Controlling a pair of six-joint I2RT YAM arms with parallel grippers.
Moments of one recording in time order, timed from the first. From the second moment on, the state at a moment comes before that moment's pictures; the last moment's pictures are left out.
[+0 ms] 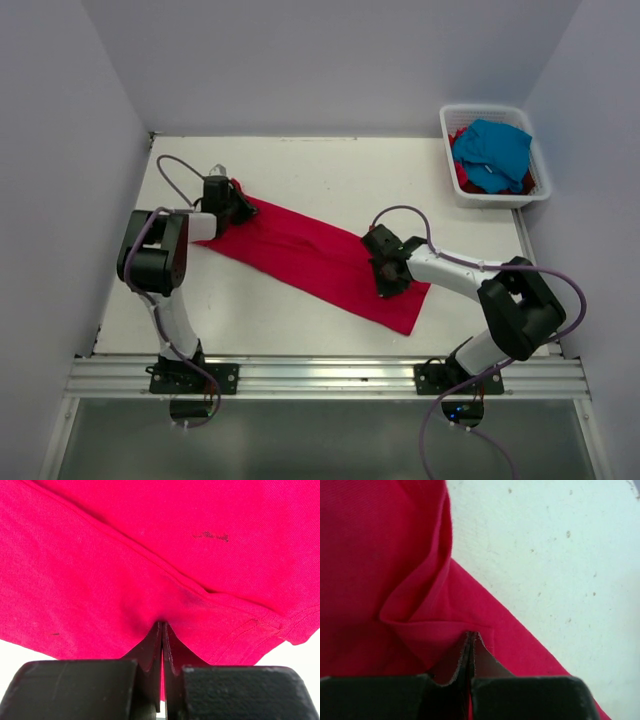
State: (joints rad) left arm -0.10 1.90 0.97 0.26 0.13 -0.74; right arm 0.66 1.53 0.84 -0.62 0.16 0.48
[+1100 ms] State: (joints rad) left arm -0.12 1.46 0.77 0.26 -0.07 -0.72; right arm 0.67 1.56 0.85 -0.63 0.17 0.49
